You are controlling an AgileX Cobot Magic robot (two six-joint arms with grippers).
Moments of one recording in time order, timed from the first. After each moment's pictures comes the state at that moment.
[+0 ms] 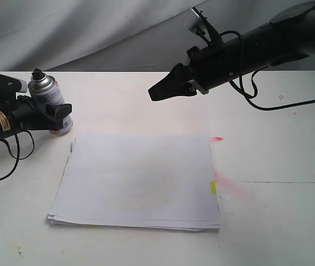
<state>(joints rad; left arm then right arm) 0.09 2.19 -0.99 0.82 -0.84 -0.45 0.25 2.02 -1.50 1.19 1.14 -1.18</state>
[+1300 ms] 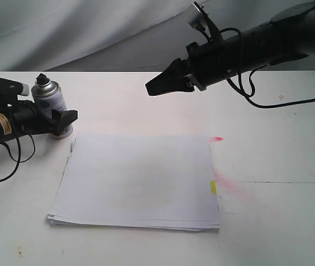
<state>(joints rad) 0.09 2.20 -1.00 0.87 -0.81 -0.56 0.25 2.02 -1.50 1.24 1.14 -1.18</state>
